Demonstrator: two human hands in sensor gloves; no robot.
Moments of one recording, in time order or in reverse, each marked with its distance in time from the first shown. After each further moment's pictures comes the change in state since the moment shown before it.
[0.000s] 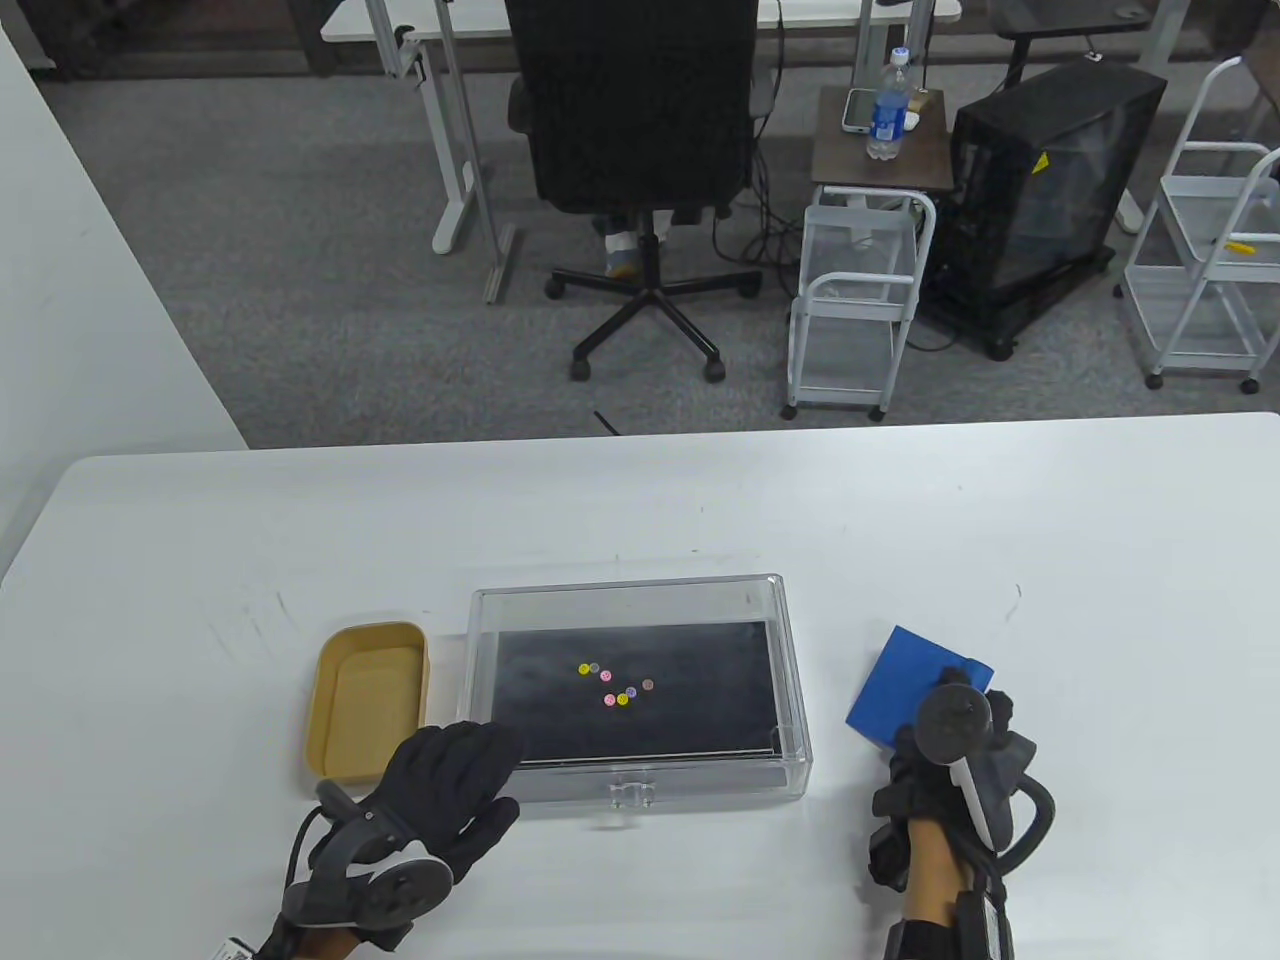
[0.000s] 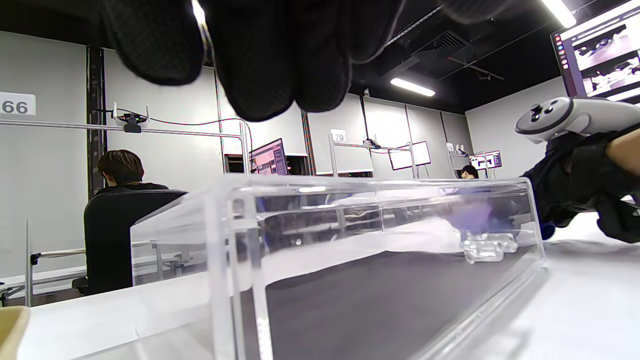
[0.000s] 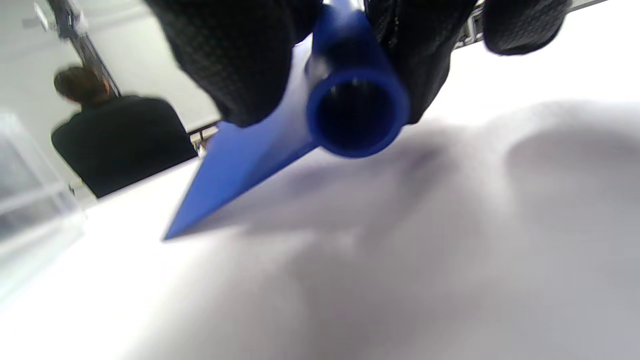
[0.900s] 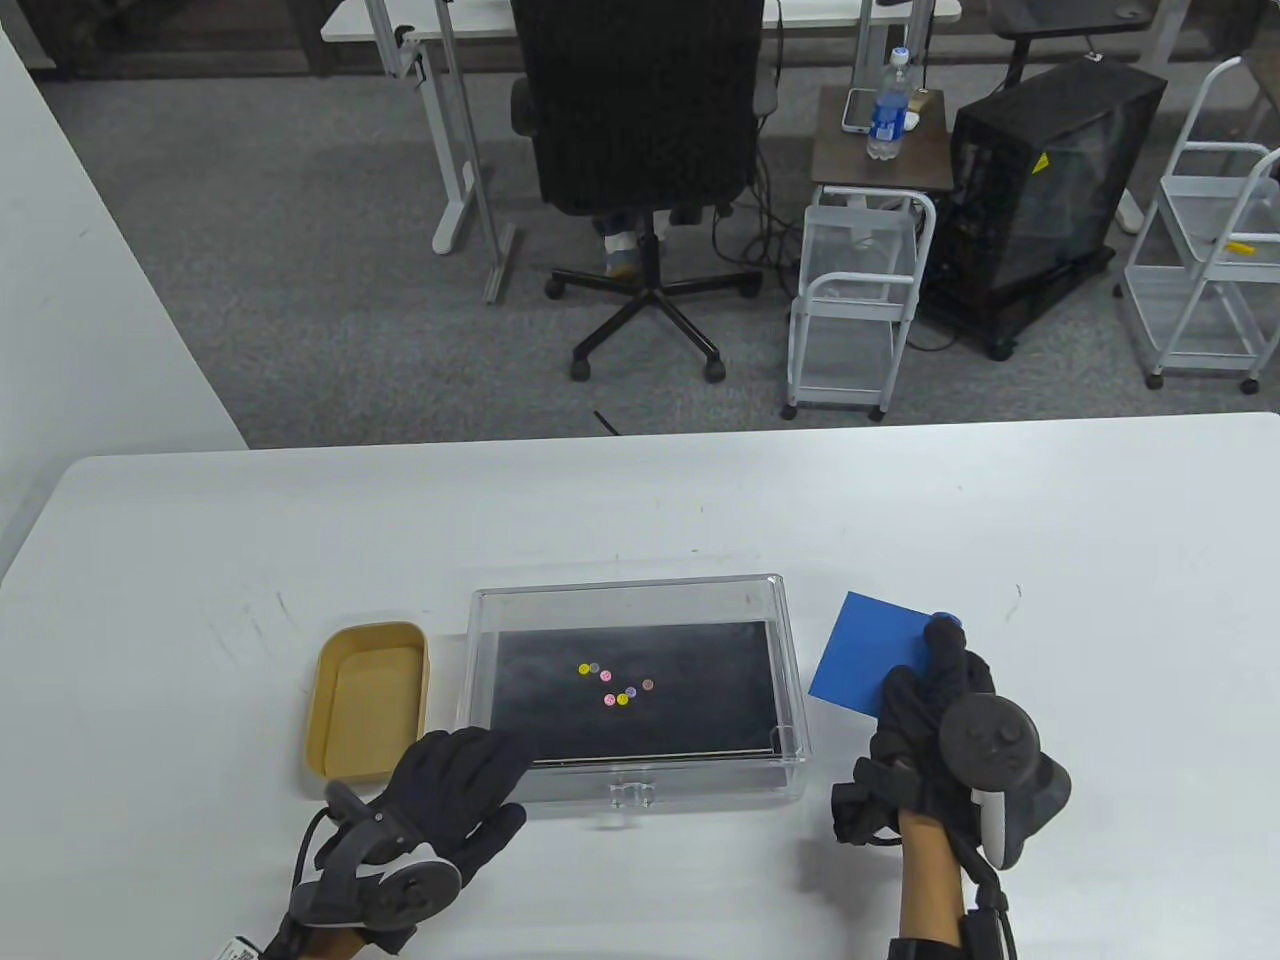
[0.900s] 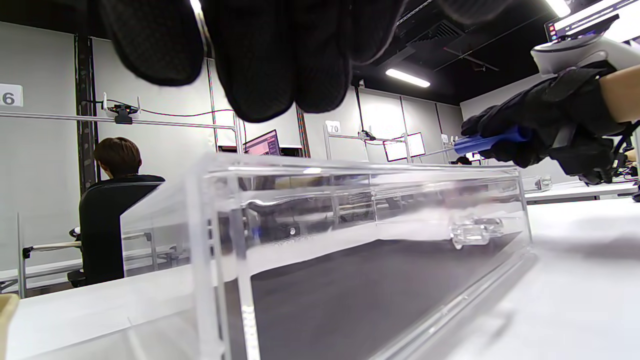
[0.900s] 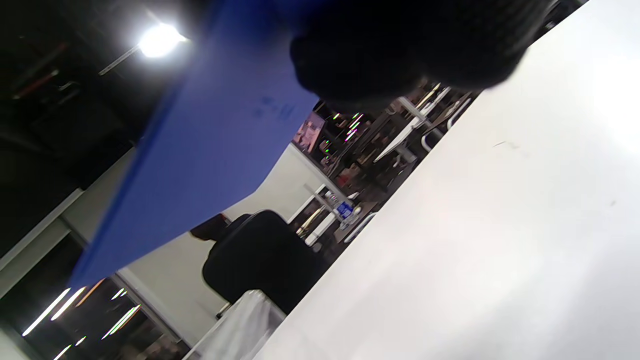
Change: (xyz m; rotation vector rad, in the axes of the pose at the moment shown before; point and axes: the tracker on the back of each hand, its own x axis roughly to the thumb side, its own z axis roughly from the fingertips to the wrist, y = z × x) left_hand 0.004 -0.003 -0.002 -0.028 -0.015 0.001; right_hand 0.030 -0.043 0.024 -0.122 -0.175 -0.444
